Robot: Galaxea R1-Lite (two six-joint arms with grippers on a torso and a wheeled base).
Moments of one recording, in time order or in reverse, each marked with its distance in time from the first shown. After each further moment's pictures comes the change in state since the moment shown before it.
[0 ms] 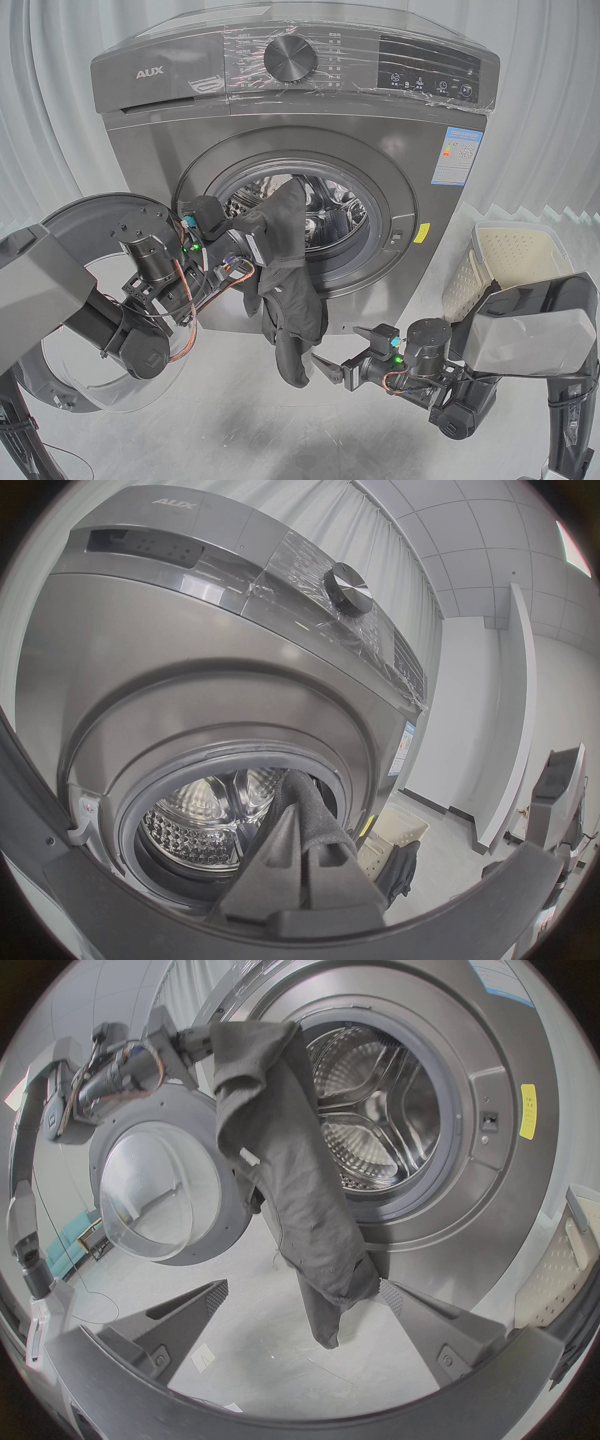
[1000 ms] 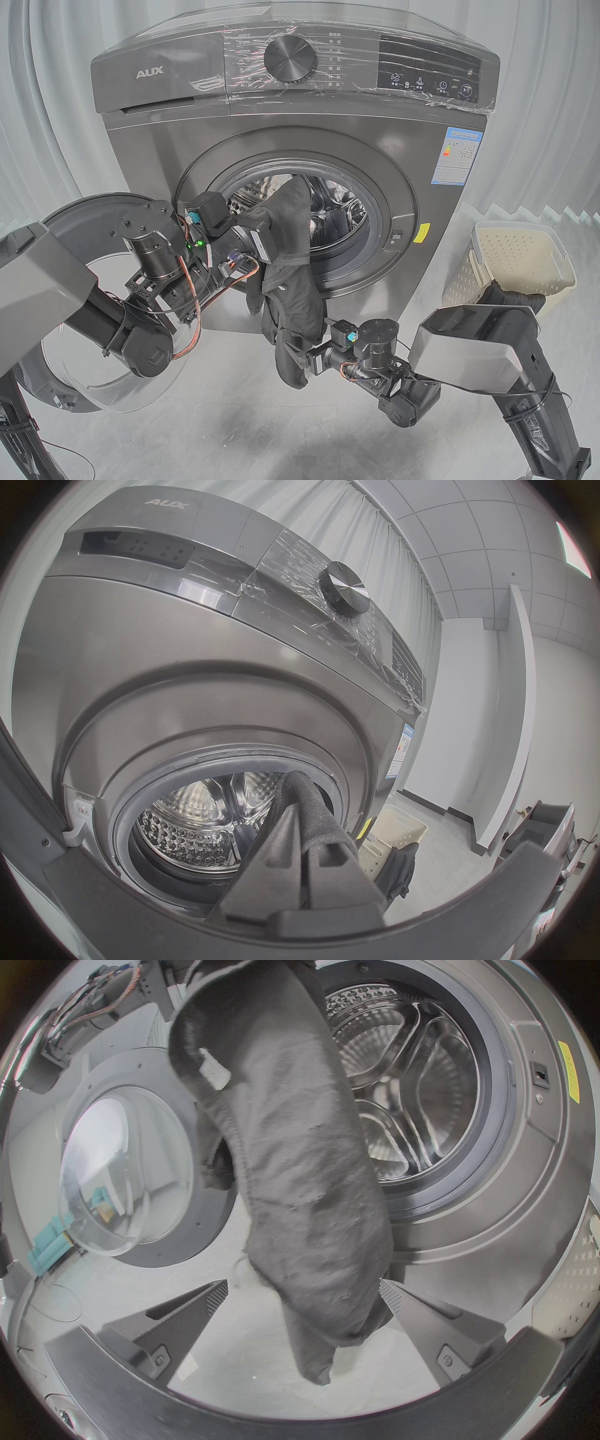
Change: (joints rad) left arm -0.014 0.001 -0.027 0.021 0.009 0.000; right arm 0.005 0.285 -0.436 0.091 -0.047 -0.044
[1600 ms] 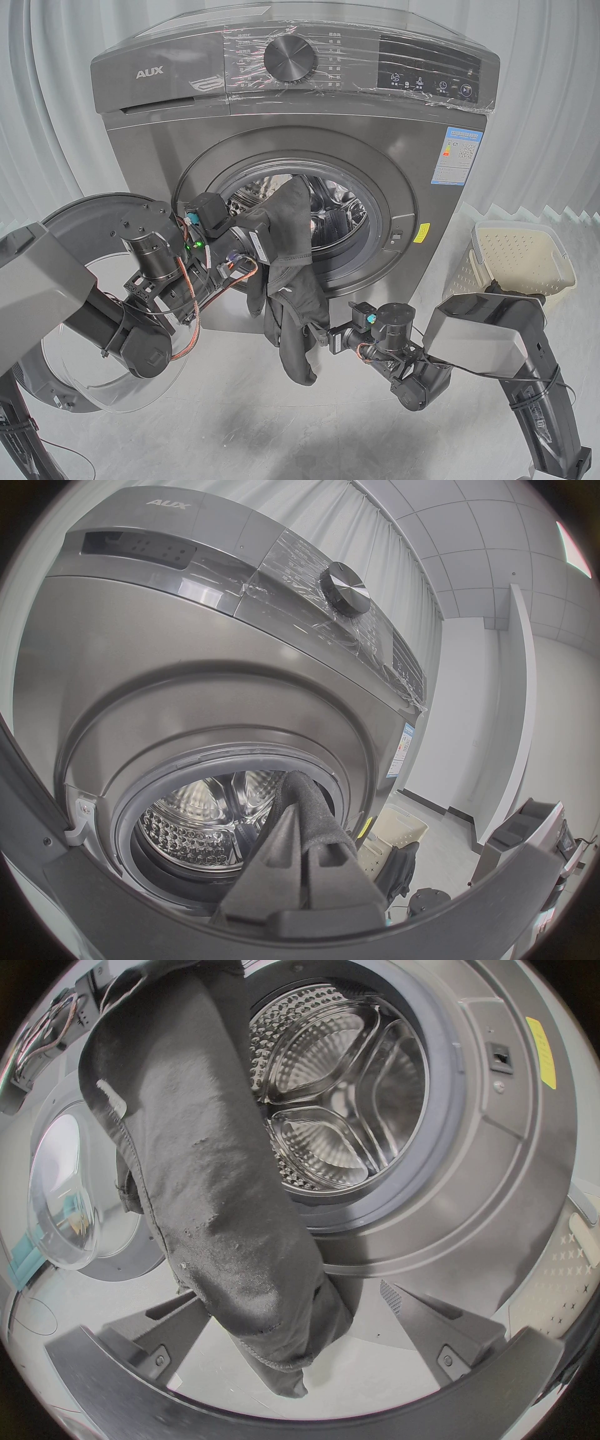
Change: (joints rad) left arm 0.003 -0.003 0.008 -0.003 0.001 0.000; right arm -0.091 0.003 -0.043 0.011 -0.041 0.014
